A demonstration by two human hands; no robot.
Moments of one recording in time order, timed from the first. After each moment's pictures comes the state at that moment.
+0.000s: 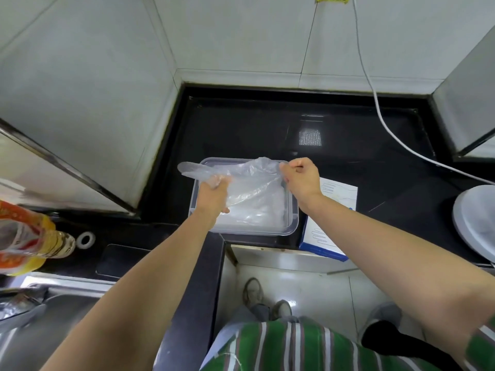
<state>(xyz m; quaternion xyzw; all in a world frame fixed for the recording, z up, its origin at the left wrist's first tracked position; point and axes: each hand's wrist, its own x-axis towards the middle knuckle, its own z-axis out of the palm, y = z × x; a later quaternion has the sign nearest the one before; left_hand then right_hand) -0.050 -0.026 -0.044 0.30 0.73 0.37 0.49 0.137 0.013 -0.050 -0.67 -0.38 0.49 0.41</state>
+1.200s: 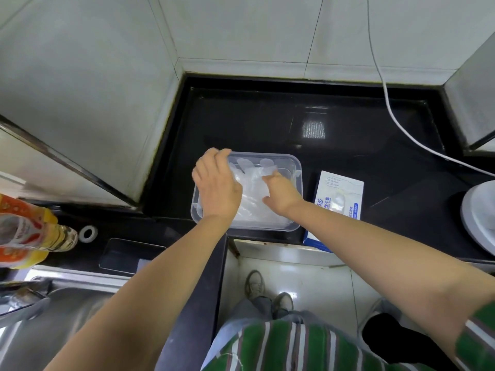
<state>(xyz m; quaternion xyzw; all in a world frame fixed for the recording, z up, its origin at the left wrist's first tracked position) -0.040 -0.033 -0.053 0.63 0.74 0.23 -0.04 0.102 -0.007 -0.060 -0.60 -0.74 0.30 0.01</state>
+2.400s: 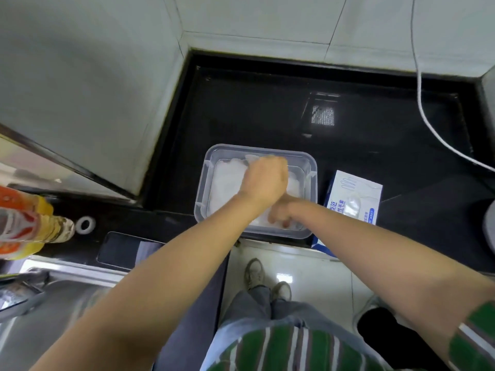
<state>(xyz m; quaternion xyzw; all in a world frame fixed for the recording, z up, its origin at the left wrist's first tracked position) 0.003 0.011 -0.028 0.74 0.64 0.06 0.21 0.090 0.010 -0.088 -0.58 -0.65 0.43 -0.25</state>
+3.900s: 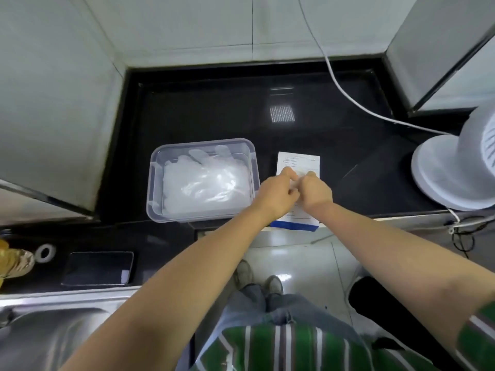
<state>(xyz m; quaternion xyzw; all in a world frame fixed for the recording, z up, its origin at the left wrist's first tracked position) 0.118 -0.056 -0.047 0.74 0.55 0.10 0.38 0.244 -0.046 -0.100 -0.77 -0.60 0.22 -0.05</state>
